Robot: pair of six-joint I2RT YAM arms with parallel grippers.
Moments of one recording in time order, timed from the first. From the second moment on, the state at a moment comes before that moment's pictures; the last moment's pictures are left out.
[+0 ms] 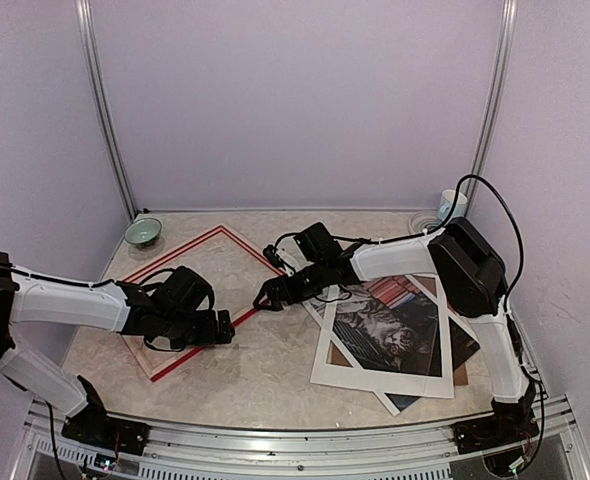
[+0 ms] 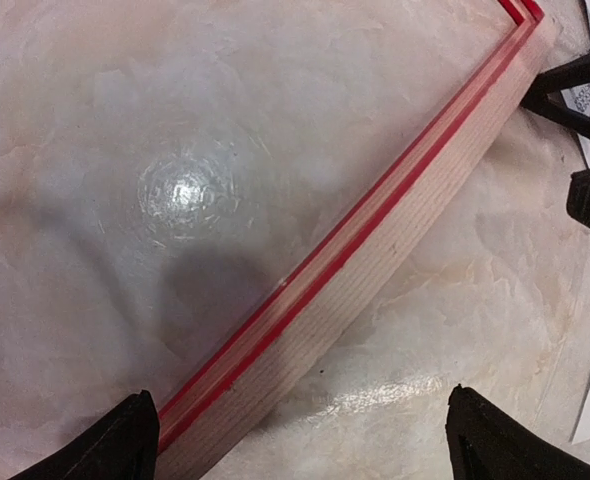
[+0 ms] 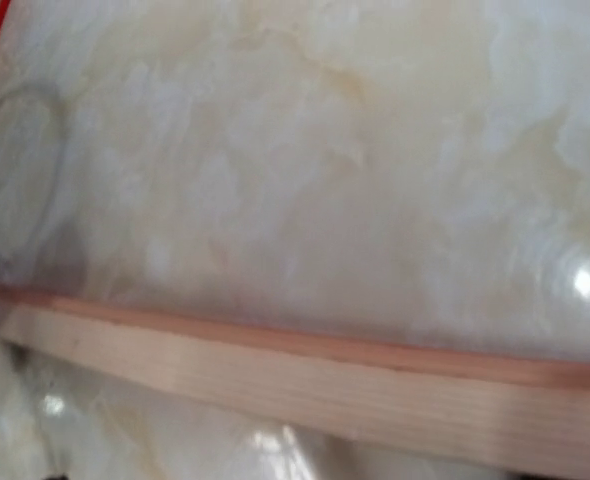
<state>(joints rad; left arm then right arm) -0.78 1.42 0.66 -0.26 -0.15 -0.79 0.81 2.29 1.62 -0.11 -0.50 0.27</state>
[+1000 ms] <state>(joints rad) -0.88 1.61 0.77 -0.12 -0.07 -0.79 0.79 2.32 1.73 -0.14 -0.46 0.27</state>
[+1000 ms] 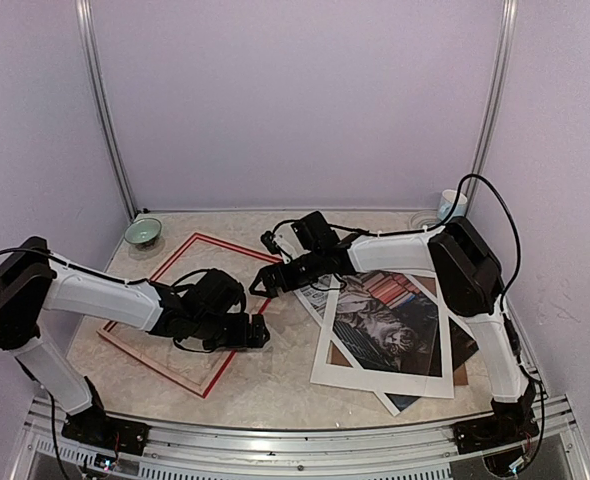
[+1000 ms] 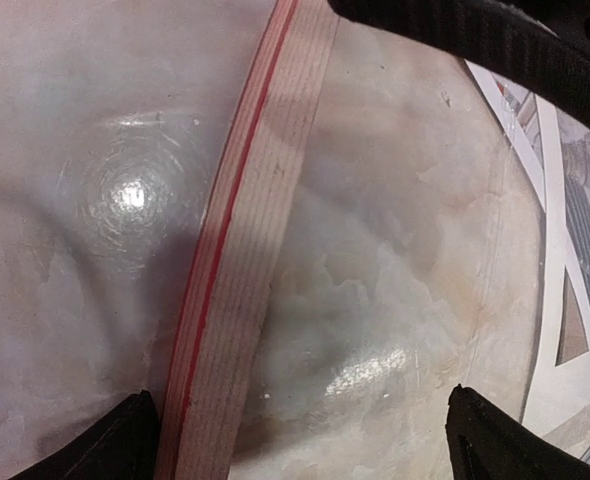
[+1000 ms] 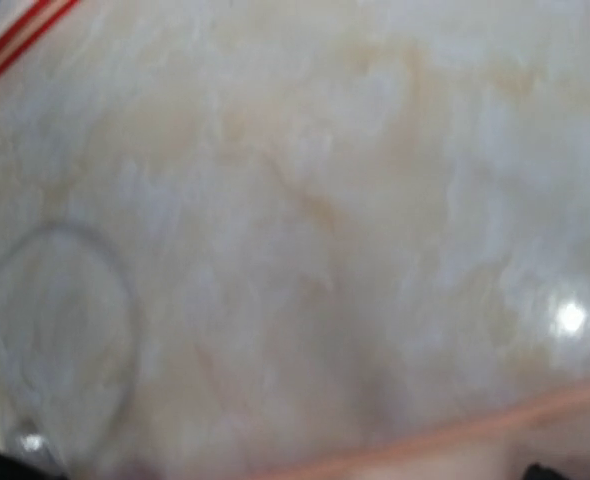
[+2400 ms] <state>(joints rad) -0.91 1.54 0.71 -0.12 -0.09 -0.83 0.76 2.33 1.68 -0.10 -0.46 0.32</state>
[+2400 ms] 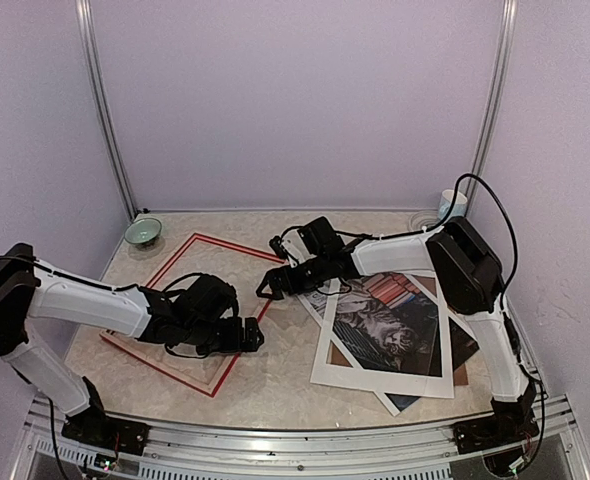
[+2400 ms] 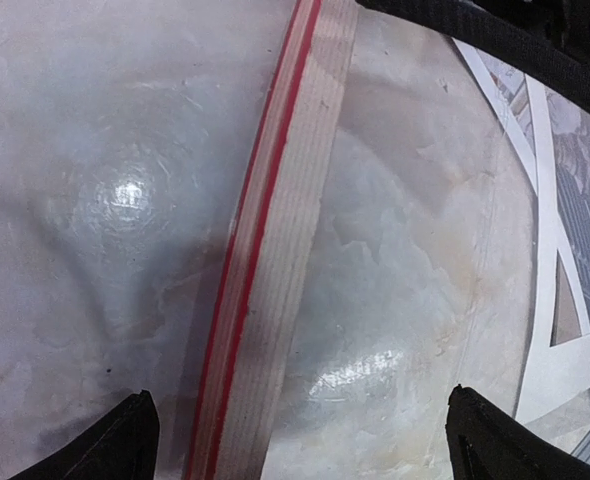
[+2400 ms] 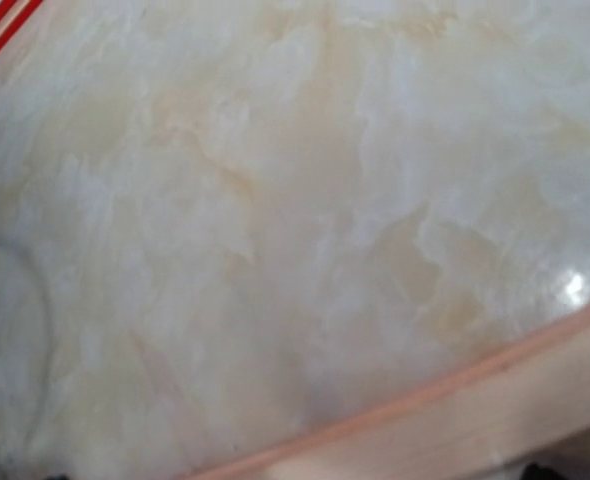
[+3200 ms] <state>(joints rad) -0.97 1.73 0.86 -0.01 -0.05 -0.80 0.76 2.43 1.84 -0.09 -0.47 0.33</state>
